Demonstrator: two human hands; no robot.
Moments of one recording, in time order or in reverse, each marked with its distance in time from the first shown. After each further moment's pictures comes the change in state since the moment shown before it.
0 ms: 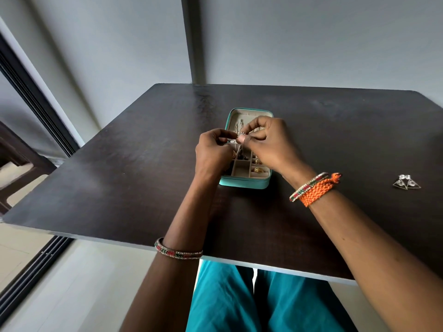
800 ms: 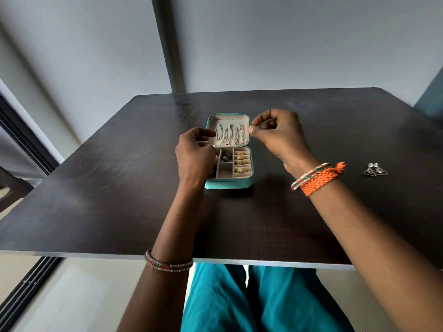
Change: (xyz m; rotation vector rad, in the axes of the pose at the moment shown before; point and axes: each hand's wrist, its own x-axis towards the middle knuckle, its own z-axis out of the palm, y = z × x) left_hand -0.013 0.014 0.004 0.087 0.127 0.138; right_hand -0.007 -0.001 -0.045 0.059 0.225 0.133
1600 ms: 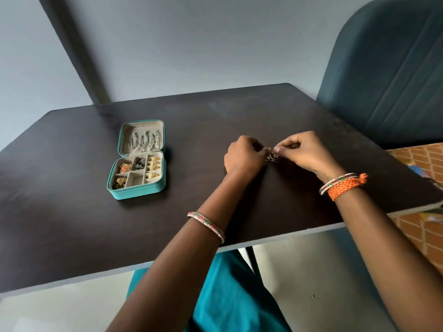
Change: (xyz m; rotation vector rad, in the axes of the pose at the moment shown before) left_hand -0.097 0.054 0.203 0.365 -0.546 0.150; right_hand -0.018 0.118 -0.198 -0.351 0.076 0.173
